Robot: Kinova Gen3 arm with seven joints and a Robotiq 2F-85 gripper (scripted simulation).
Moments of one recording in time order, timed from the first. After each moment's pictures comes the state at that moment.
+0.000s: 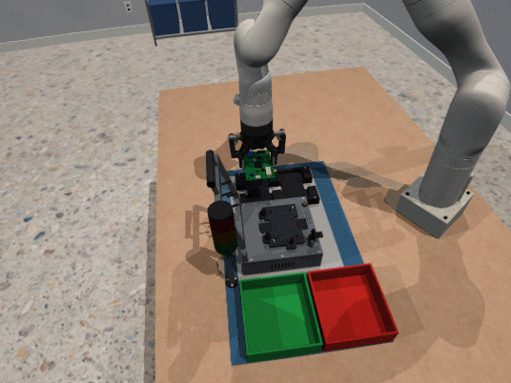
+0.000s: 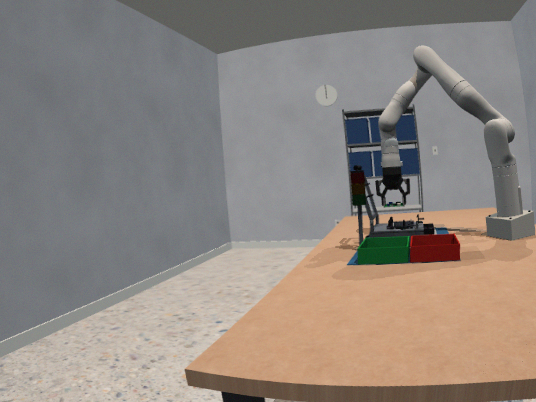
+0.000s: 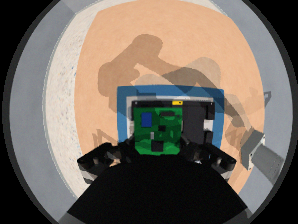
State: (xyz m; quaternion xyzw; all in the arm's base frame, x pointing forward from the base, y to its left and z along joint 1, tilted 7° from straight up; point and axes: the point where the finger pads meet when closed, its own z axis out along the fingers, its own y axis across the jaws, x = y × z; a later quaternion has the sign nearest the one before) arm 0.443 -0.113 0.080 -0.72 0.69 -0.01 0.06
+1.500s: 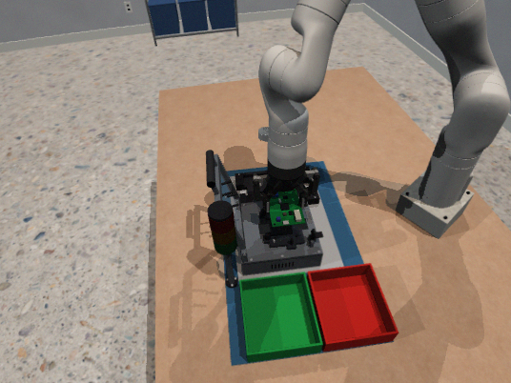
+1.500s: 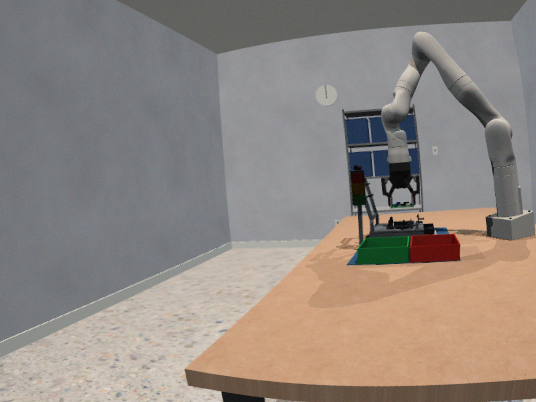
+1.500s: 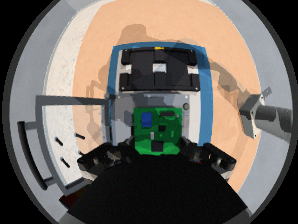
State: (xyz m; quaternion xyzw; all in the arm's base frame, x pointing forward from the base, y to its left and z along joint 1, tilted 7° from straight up) arm 0.393 0.046 0.099 -0.72 0.69 -0.01 0.06
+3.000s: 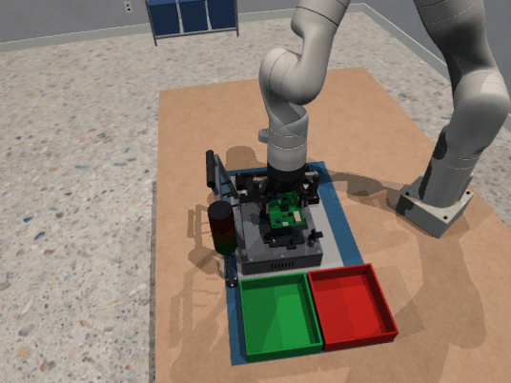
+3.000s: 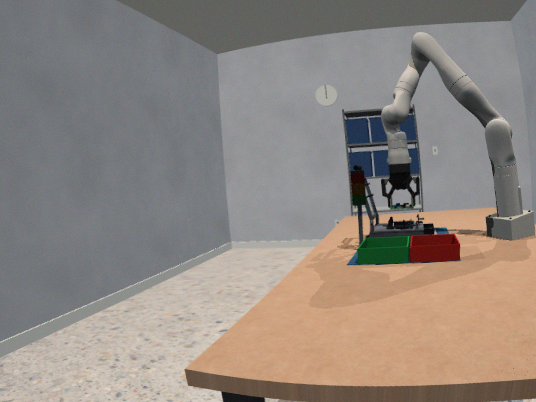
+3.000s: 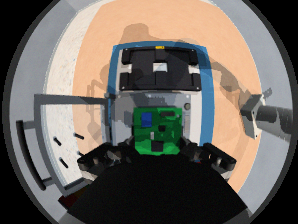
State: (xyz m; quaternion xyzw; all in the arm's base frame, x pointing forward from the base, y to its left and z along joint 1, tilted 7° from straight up) arm 0.395 0.047 0.095 -0.72 0.69 -0.01 0.06
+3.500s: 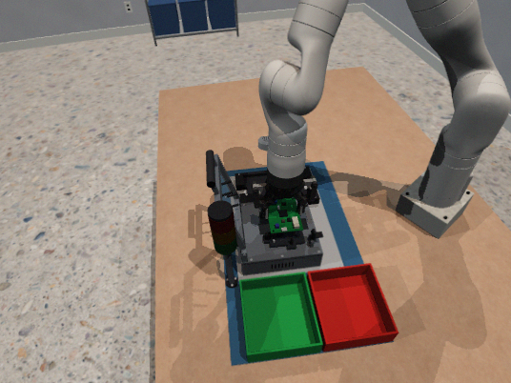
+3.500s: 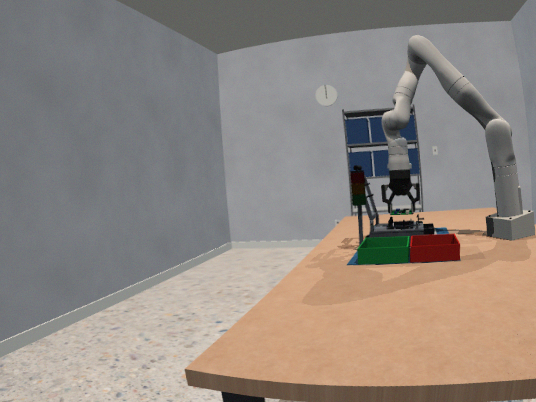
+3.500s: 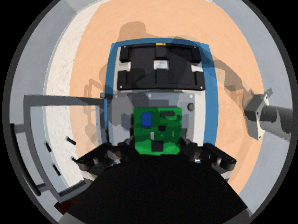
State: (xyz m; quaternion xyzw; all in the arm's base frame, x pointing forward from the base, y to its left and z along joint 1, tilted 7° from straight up) arm 0.398 0.046 0.075 -0.72 0.69 -0.01 0.06
